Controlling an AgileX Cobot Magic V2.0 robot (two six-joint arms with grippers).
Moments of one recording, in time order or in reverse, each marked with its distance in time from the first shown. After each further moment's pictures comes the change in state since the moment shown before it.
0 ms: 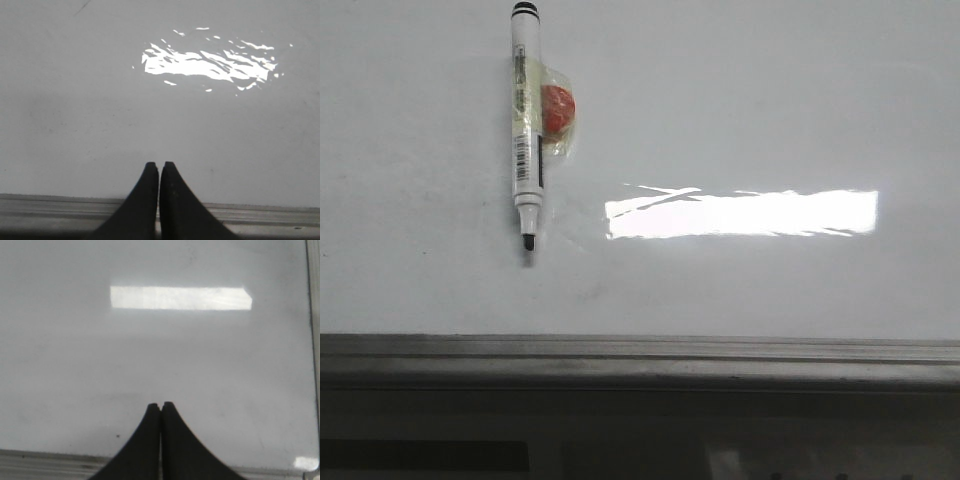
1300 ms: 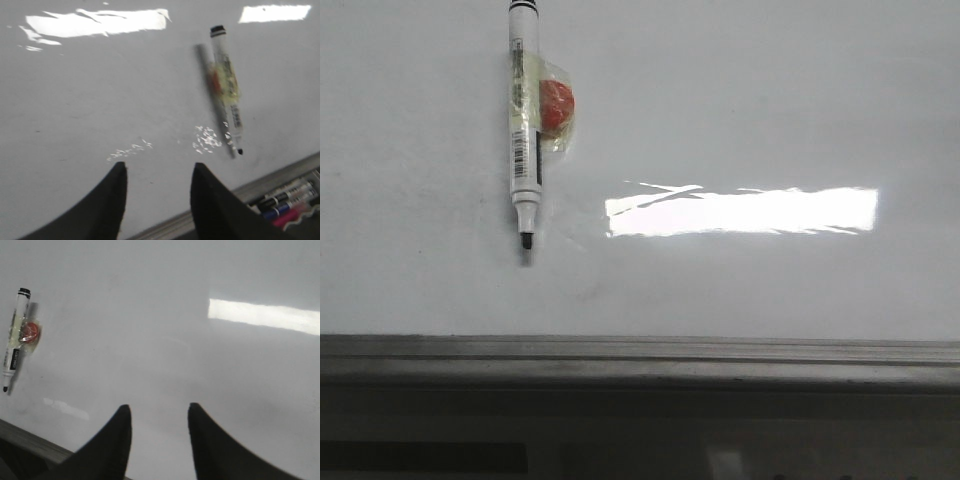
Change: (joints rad) left arm -0.231 0.405 -0.449 -0.296 0.269 0.333; right arm 0.016 0.188 -0.546 0.567 0.457 -0.478
